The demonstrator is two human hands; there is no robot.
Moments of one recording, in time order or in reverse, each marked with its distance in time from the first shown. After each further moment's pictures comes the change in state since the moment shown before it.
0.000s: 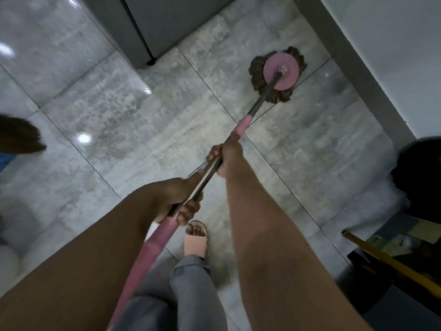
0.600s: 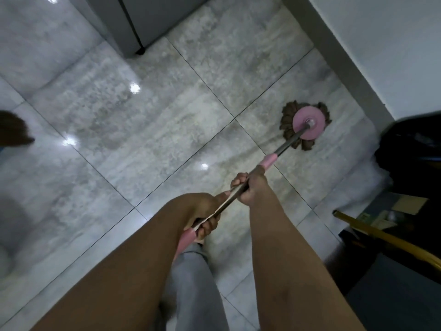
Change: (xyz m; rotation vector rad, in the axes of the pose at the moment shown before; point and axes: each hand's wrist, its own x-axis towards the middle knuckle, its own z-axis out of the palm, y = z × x) left_hand 0.005 -0.053 0.073 0.208 -0.099 -0.128; right_hand -0.041 0.062 -0.124 0.207 0.181 0.045
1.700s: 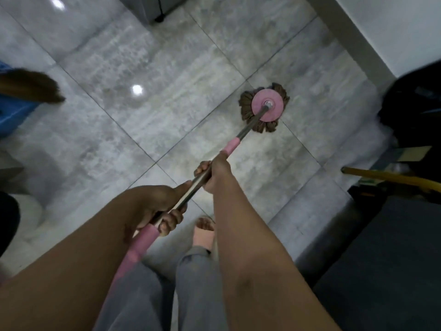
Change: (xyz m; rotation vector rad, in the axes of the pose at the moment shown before) left_hand -0.053 -0.254 0.010 -0.099 0.095 -0.013; right_hand -0.079 0.231 -0.036 -0.190 -0.142 0.065
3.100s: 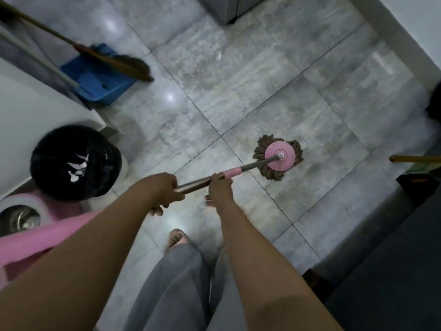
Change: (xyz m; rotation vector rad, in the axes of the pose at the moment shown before) left_hand -0.060 -0.296 -0.123 0.596 0.605 0.235; right_hand -0.076 0.335 0.054 -0.609 0.119 -0.232
